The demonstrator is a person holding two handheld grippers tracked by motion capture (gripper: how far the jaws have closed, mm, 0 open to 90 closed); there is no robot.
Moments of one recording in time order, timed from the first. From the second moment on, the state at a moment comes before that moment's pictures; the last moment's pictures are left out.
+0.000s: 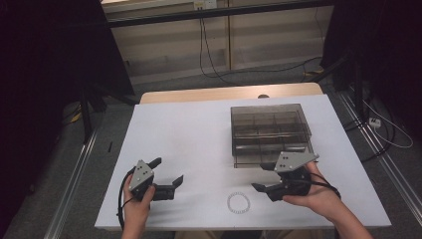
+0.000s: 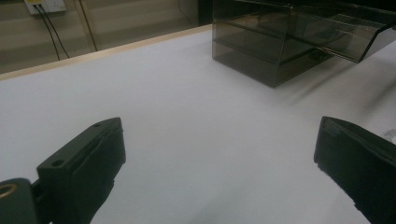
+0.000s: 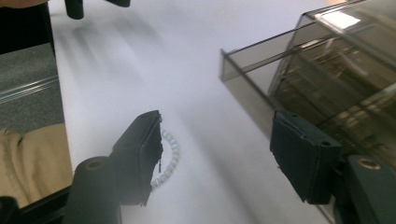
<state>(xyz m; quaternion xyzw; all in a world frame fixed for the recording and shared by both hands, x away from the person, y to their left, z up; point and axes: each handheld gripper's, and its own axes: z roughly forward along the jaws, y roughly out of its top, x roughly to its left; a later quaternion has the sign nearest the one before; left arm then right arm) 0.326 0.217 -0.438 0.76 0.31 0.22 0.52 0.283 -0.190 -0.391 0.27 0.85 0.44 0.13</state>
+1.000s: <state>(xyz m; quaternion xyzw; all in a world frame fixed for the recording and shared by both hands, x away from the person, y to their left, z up) 0.327 0.220 -0.437 0.76 0.31 0.23 0.53 0.291 -0.155 -0.442 0.28 0.88 0.38 0.09</state>
